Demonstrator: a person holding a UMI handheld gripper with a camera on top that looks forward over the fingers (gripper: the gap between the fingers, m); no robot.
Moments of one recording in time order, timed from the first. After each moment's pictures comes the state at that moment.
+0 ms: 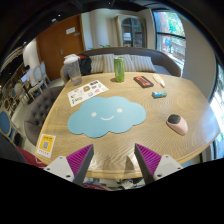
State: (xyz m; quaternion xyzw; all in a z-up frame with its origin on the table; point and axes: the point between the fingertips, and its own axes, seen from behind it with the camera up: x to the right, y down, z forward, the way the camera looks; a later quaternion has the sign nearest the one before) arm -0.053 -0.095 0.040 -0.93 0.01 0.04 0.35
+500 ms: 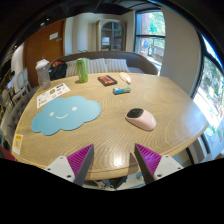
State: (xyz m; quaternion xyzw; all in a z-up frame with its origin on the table) arm 0.092 -0.102 0.000 -0.92 0.08 -0.05 0.38
